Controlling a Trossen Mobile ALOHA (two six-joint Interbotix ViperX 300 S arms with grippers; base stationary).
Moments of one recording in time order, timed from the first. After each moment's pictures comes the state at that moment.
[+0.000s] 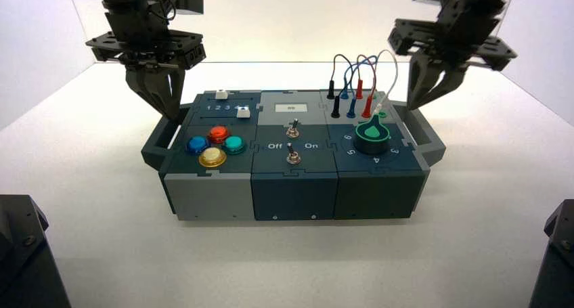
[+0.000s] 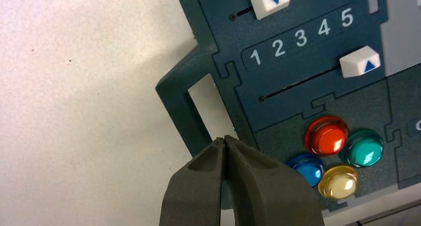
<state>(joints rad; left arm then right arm) -0.41 -0.04 0.85 -0.10 0.73 0.05 0.31 -0.08 0.90 0.22 0.52 0.08</state>
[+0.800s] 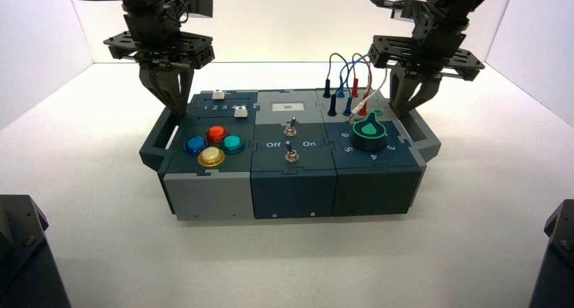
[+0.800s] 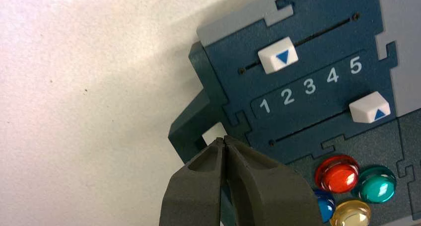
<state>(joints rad) -0.39 0.06 0.74 -0.07 0.73 0.06 0.32 0.06 0.81 0.23 0.50 0.07</state>
